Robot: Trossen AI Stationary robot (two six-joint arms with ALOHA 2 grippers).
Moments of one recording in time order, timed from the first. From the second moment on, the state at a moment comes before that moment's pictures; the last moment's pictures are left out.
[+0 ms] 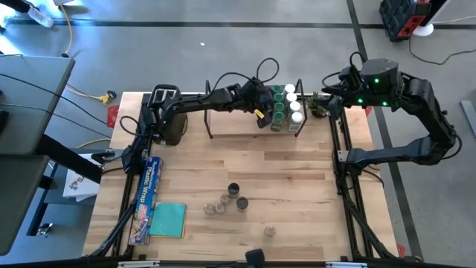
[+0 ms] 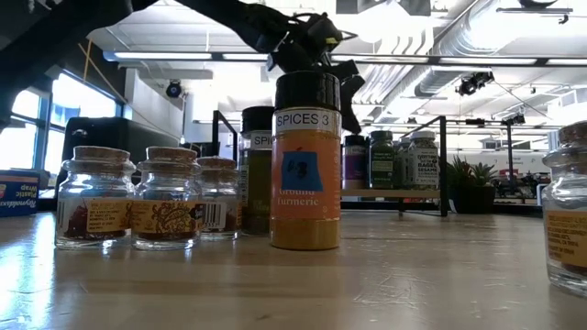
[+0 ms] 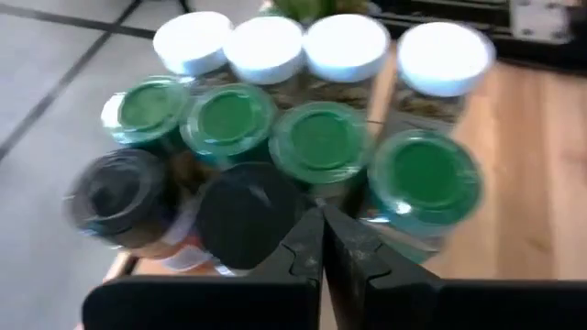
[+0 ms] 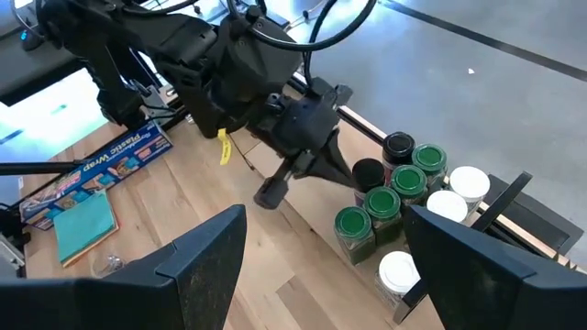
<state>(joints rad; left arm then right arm) 0.37 2.16 1.89 -0.40 -0.03 0.12 -0.43 1.06 1.69 -1.22 0.04 0.29</state>
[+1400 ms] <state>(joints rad) -0.06 1.76 1.81 -1.09 -0.31 -0.22 -0.43 1.13 1.69 -1.13 0.05 0.07</state>
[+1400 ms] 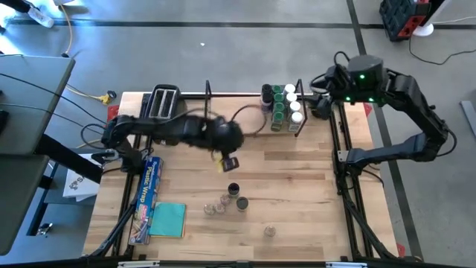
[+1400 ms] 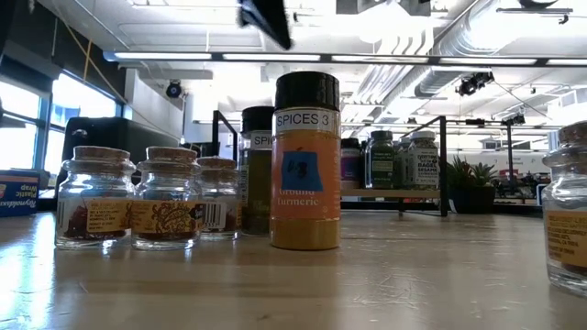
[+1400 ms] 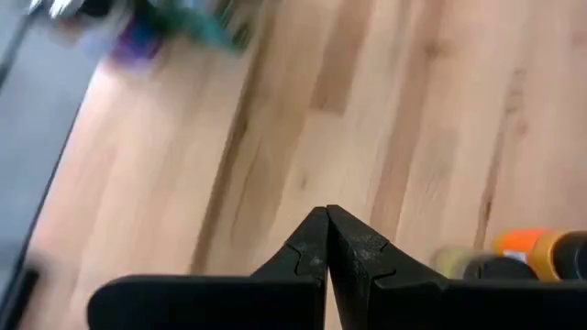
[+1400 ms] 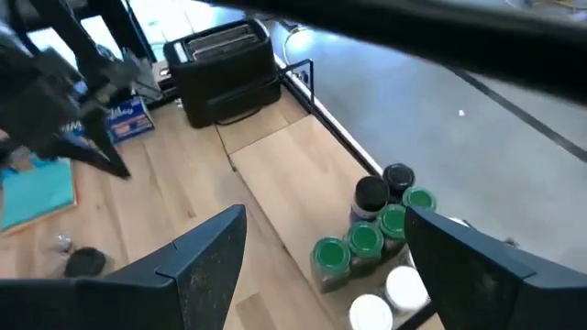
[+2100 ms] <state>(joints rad) -0.41 1.76 1.68 -1.03 -0.41 -0.68 -0.43 1.22 1.69 -1.15 -0.22 -0.20</state>
